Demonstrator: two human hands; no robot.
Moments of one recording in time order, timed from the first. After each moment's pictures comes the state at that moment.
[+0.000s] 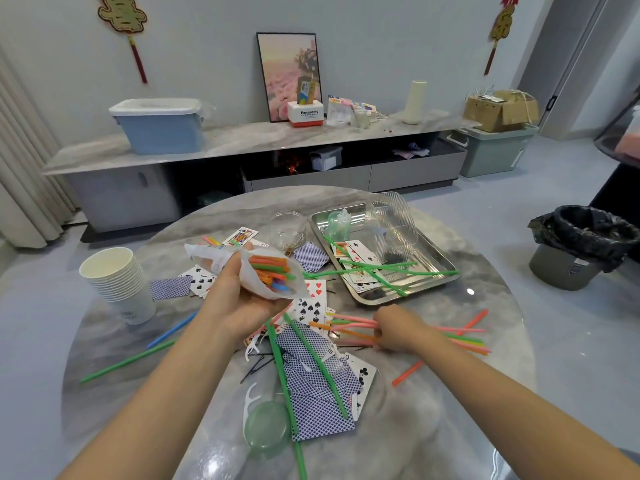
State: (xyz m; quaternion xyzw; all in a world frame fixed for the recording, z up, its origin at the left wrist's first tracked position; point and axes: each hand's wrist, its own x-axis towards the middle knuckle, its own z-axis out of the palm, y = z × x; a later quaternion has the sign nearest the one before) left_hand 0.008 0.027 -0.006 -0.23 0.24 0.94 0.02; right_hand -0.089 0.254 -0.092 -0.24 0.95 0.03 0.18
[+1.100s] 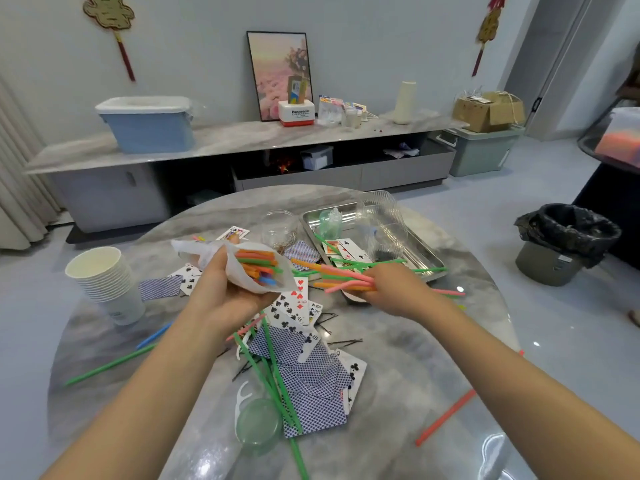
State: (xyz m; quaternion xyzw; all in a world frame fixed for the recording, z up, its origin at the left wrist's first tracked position) left_hand 0.009 0.023 -0.002 -0.21 0.25 0.94 0.01; right_hand -0.075 0.249 -0.007 -0.27 0.96 -0.08 0.07
